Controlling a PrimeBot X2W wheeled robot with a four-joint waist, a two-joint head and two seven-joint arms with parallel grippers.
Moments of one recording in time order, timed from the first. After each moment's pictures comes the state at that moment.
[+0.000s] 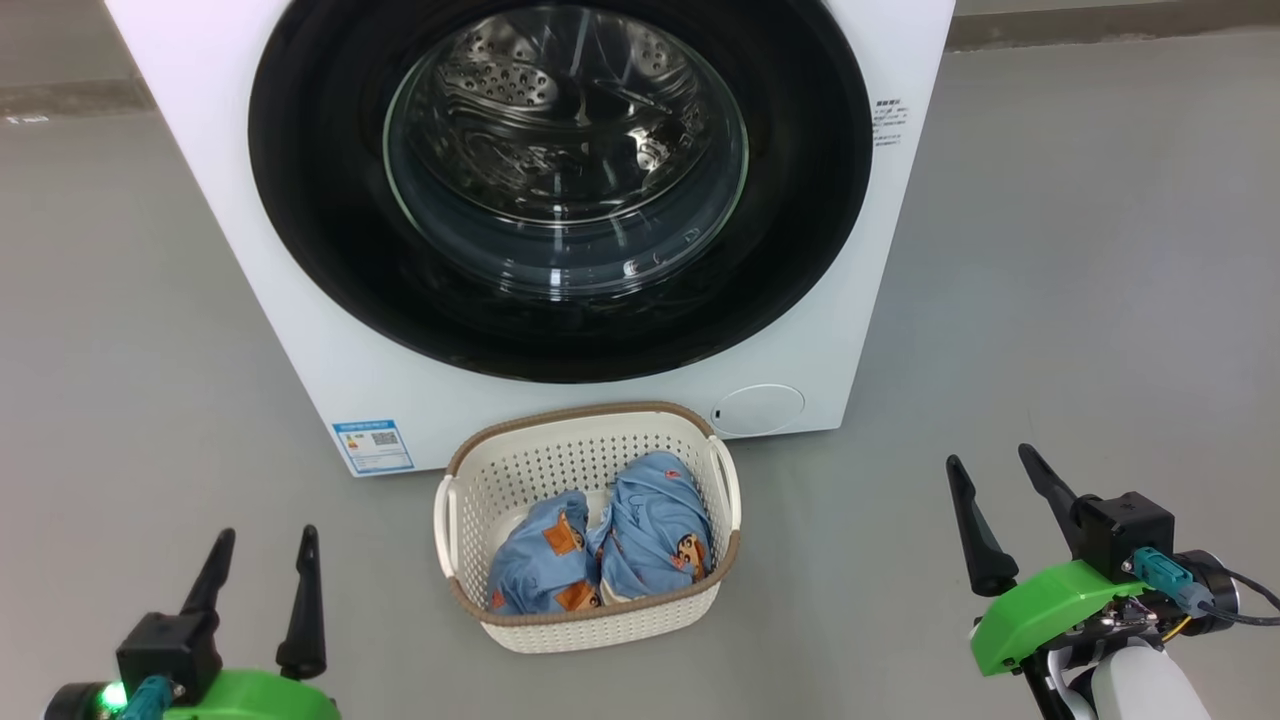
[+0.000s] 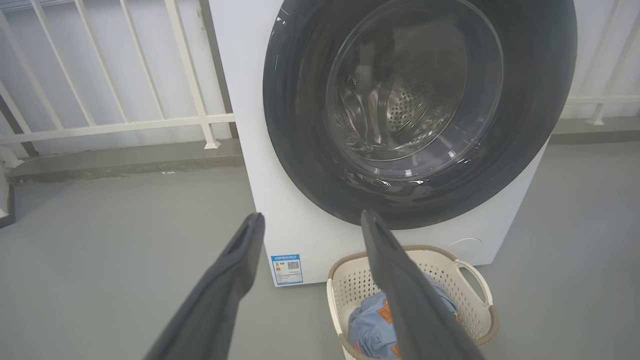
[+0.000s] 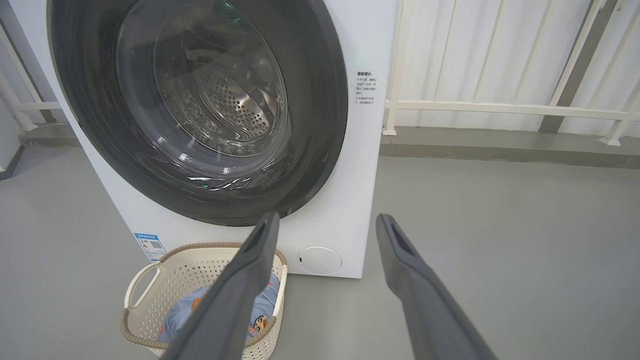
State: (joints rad) left arm -0.08 0.08 0.04 0.28 -0.11 -0.06 -0.25; right arm -0.20 -0.06 -0.08 0.36 0.05 0.13 -0.19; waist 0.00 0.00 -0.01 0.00
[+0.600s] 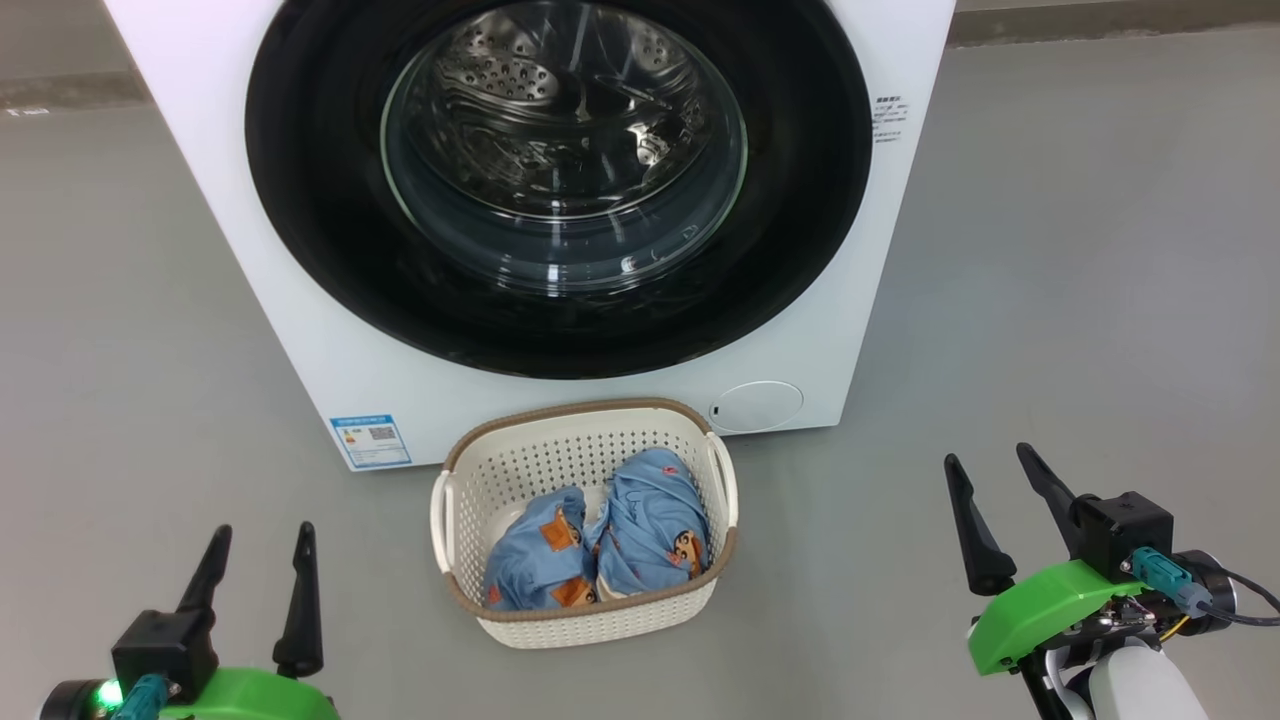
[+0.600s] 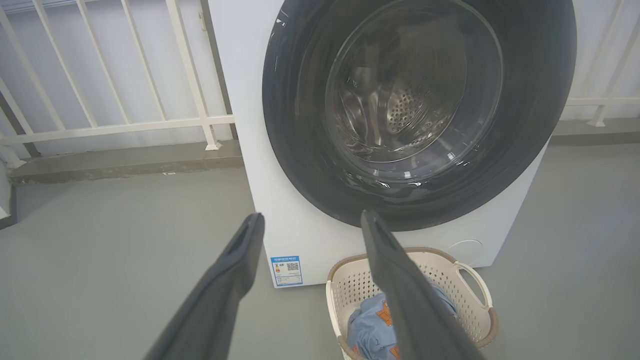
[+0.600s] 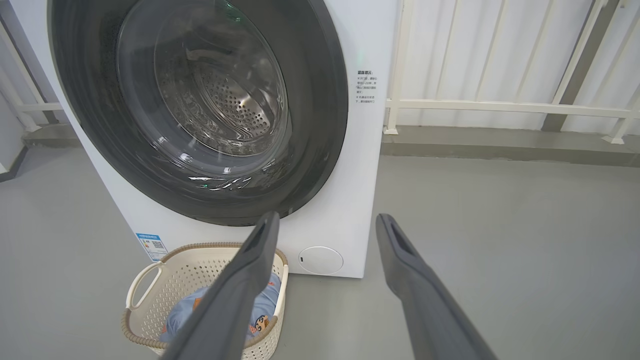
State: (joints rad) left arm -0.08 0.08 0.04 0.28 -0.11 -0.07 -0.25; right arm -0.20 -0.06 -0.08 0.35 0.06 0.13 -0.19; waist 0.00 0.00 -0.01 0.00
